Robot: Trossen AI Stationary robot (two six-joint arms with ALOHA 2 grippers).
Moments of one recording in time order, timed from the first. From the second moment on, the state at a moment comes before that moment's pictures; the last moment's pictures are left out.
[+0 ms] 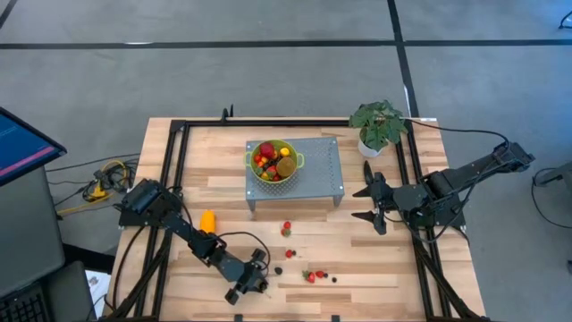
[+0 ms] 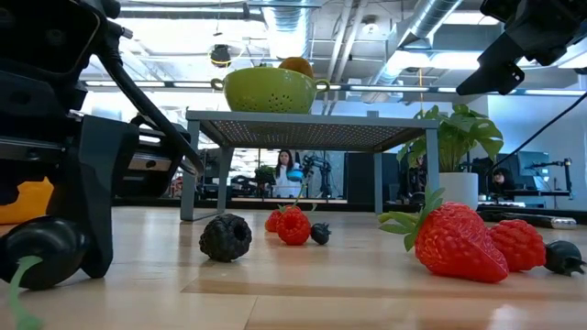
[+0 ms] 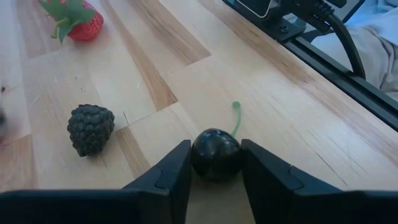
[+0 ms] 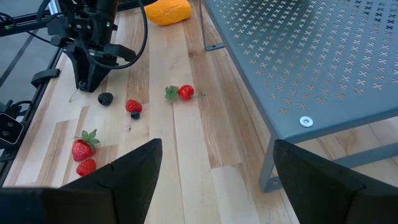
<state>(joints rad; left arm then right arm) -0.64 1.95 0.69 0.64 -0.12 -0.03 0.40 0.70 0.52 -0.41 0.39 0.42</state>
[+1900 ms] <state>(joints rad) 0.02 1.24 0.69 0.53 -0.27 0.18 0.40 0.70 0.52 -0.41 0.39 0.42</state>
